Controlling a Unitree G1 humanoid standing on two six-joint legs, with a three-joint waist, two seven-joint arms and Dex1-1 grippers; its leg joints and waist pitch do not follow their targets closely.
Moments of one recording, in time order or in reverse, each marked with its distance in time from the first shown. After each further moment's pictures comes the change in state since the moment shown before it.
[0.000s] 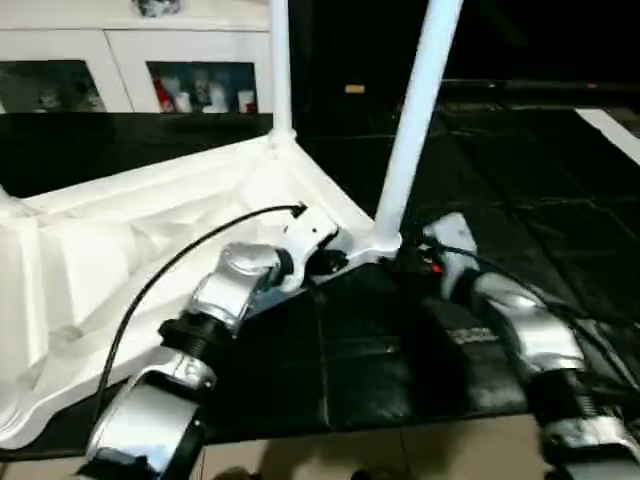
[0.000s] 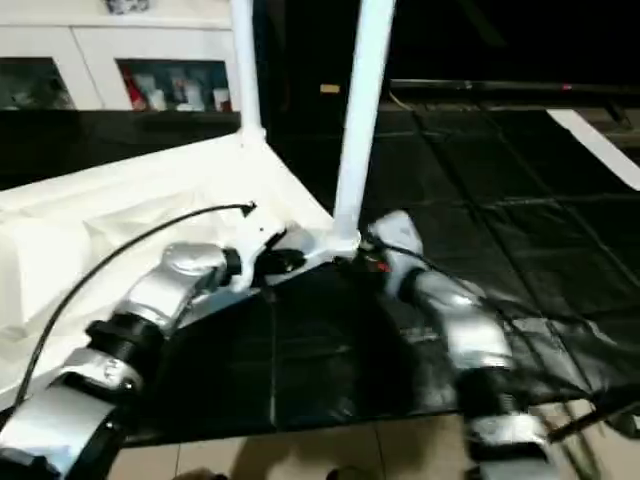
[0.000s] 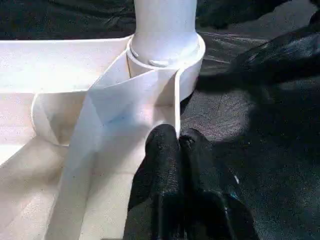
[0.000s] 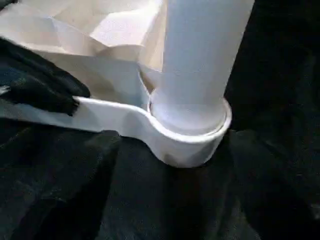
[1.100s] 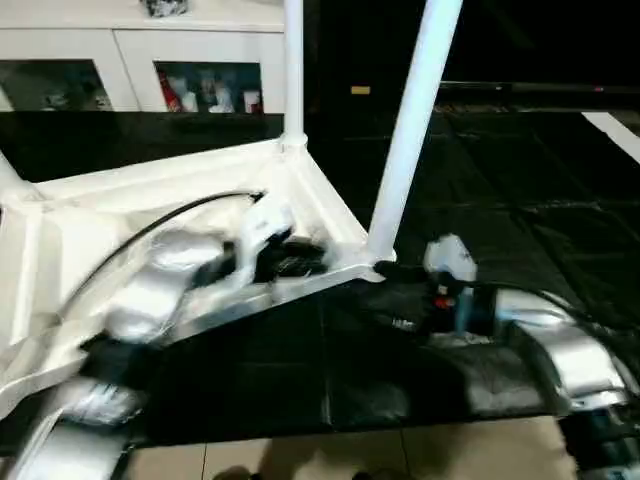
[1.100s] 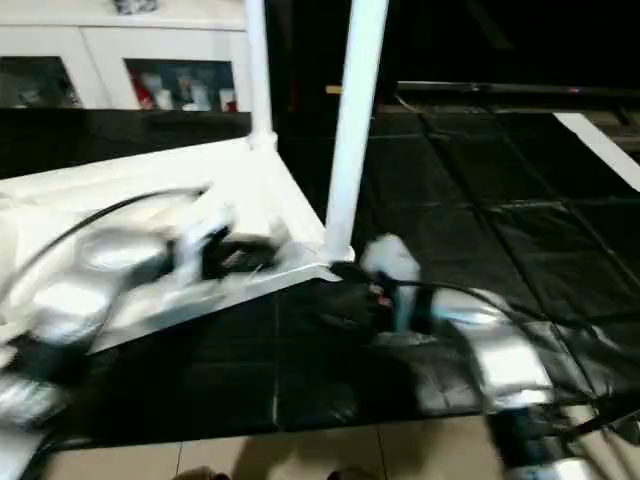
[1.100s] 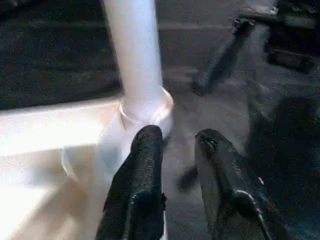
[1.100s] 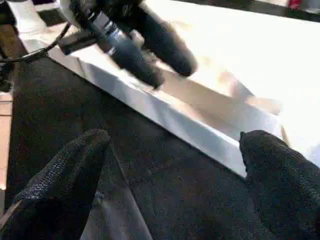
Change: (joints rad) left arm 0.203 0.300 0.032 -0.513 -0.181 0.118 -0.339; right arm 0.137 -0.066 0.109 -0.353 0.159 0.099 0.331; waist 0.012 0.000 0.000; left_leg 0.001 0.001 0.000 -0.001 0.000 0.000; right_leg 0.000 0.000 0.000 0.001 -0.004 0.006
